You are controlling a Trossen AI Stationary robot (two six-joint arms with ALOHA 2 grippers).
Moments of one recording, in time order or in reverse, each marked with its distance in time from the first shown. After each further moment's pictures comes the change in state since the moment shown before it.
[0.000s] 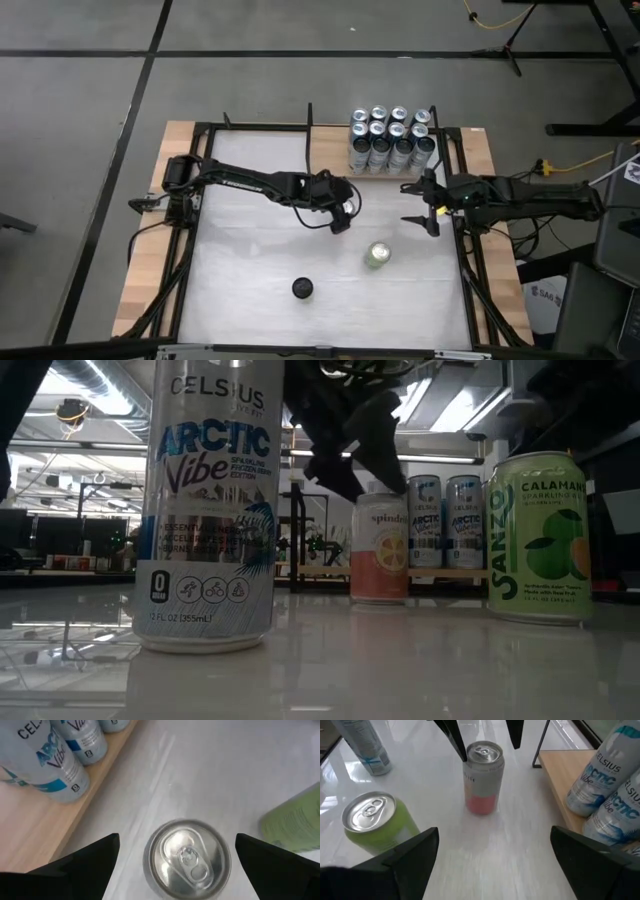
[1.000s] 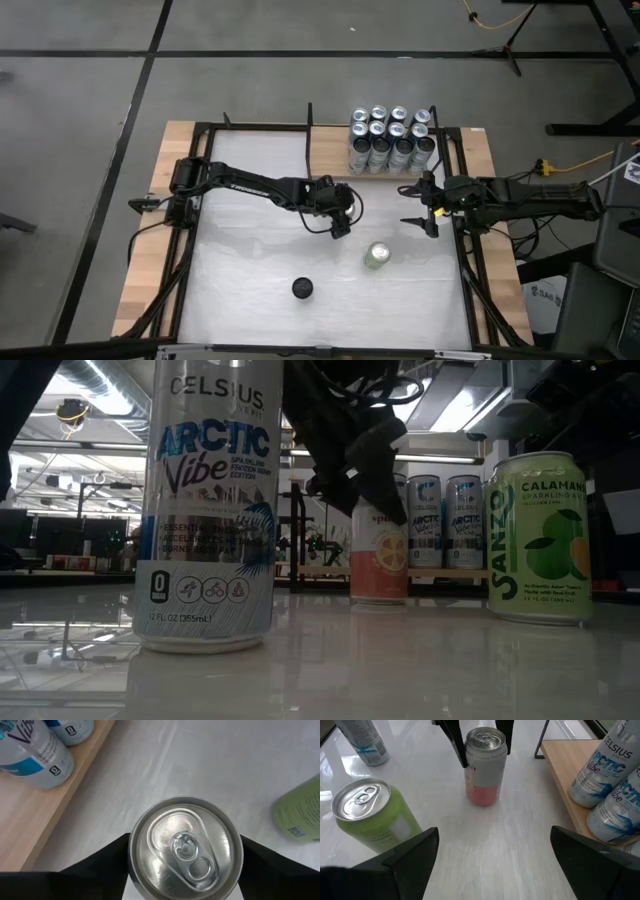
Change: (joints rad) left arm -0.008 0.062 -0.002 0.005 -0.009 0.007; right arm 0.000 0.001 -0.036 0.007 0.000 0.000
